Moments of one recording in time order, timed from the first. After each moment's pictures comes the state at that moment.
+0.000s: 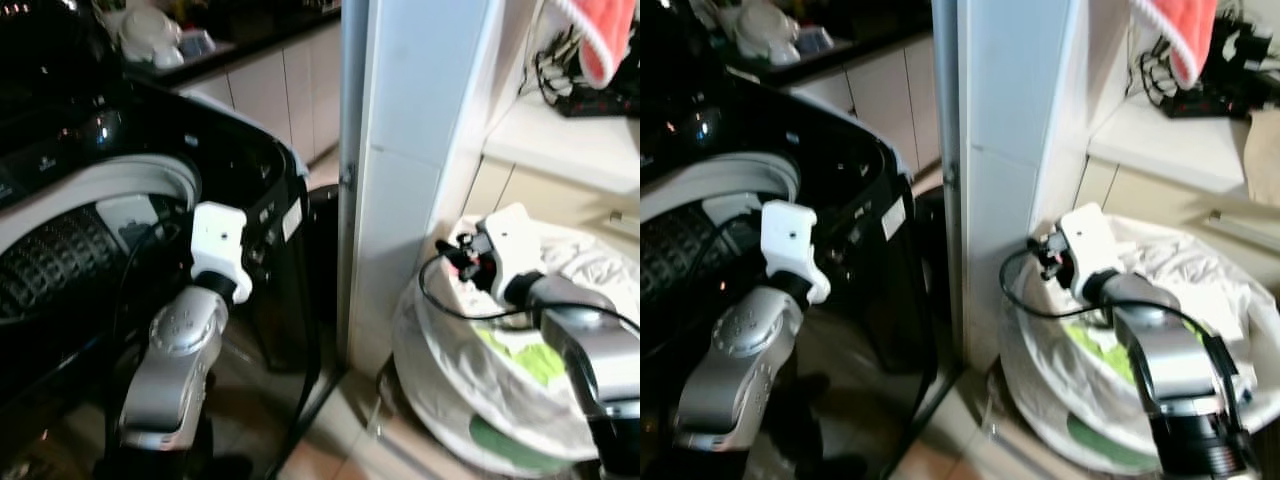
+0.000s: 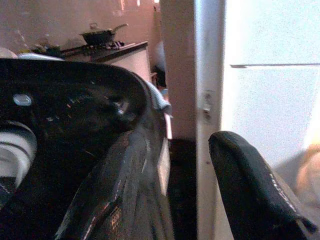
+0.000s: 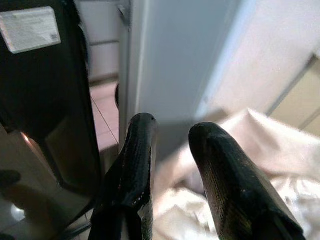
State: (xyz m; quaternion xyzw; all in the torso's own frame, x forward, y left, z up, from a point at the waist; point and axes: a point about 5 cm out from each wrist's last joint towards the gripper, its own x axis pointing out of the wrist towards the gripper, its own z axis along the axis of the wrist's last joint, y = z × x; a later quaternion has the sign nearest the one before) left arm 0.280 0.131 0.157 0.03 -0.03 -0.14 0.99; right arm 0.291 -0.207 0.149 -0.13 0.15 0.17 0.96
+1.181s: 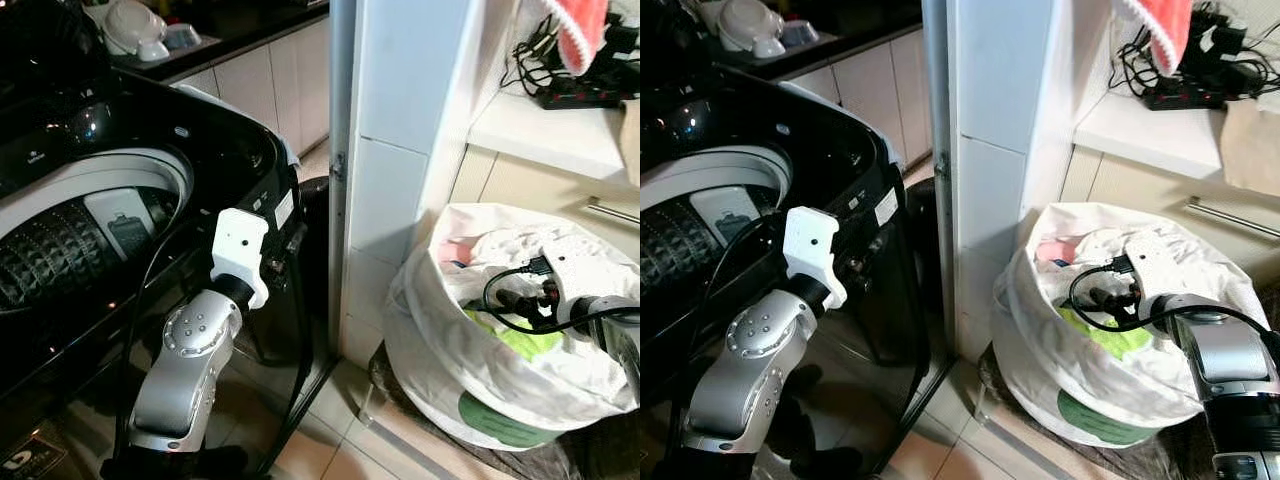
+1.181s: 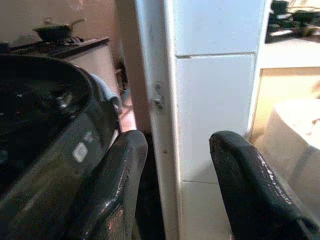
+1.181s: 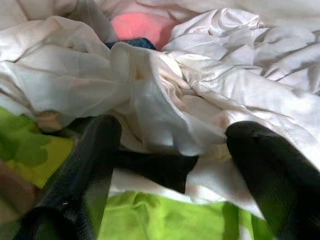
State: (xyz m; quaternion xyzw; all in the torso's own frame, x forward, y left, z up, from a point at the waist) left arm 0.276 0.118 0.153 0.03 -0.02 -0.21 0.98; right arm 0.282 -0.288 0.113 -0.13 0.35 0.07 0.93
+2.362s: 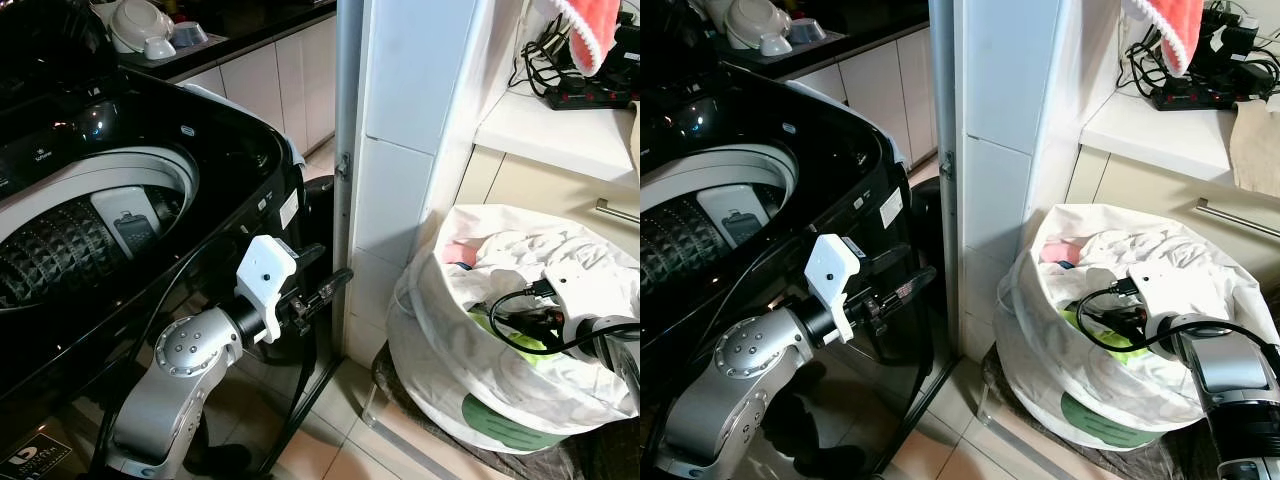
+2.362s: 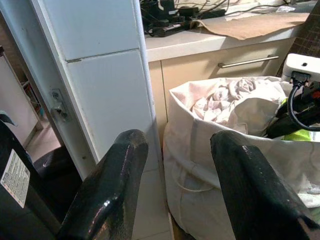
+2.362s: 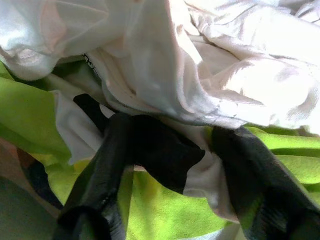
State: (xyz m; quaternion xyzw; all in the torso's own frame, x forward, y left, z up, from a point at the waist) left arm 0.246 0.102 0.155 0.05 -0.01 -0.40 0.92; right arm 0.269 -0.299 0.091 -0.13 0.40 0.06 0.90
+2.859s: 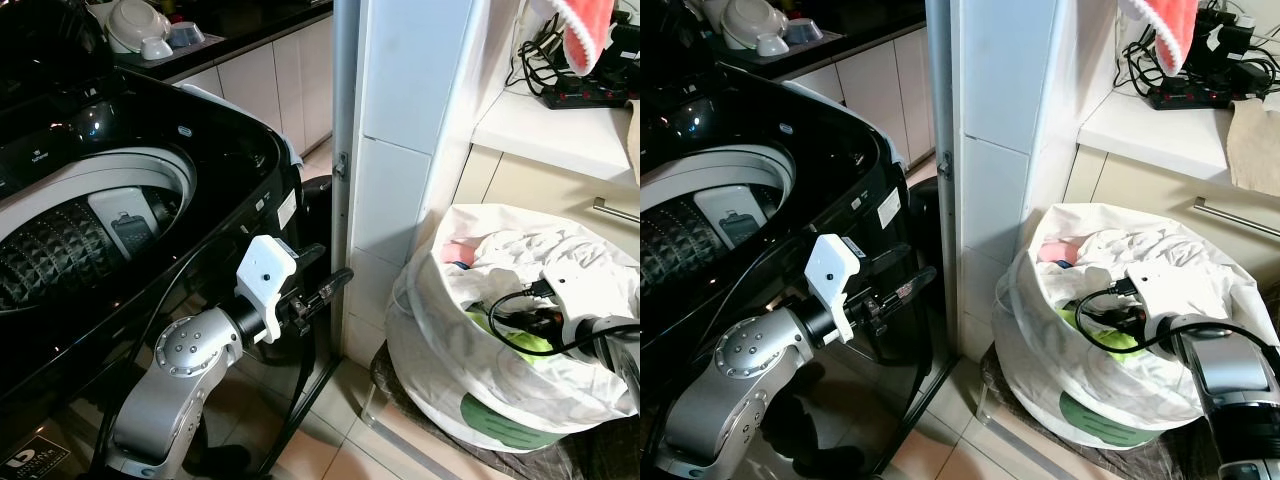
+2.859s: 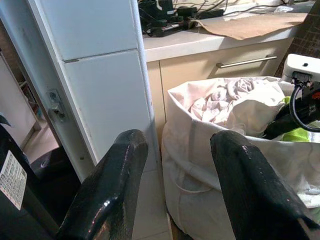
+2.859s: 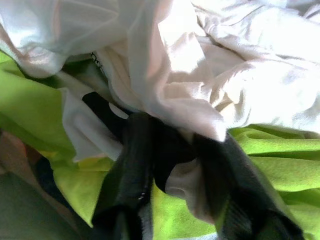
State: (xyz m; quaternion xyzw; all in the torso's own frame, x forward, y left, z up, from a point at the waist) left arm 0.246 0.102 0.155 0.05 -0.01 -0.40 0.91; right arm 0.268 -0.298 0.090 -0.13 0.40 0.08 0.91
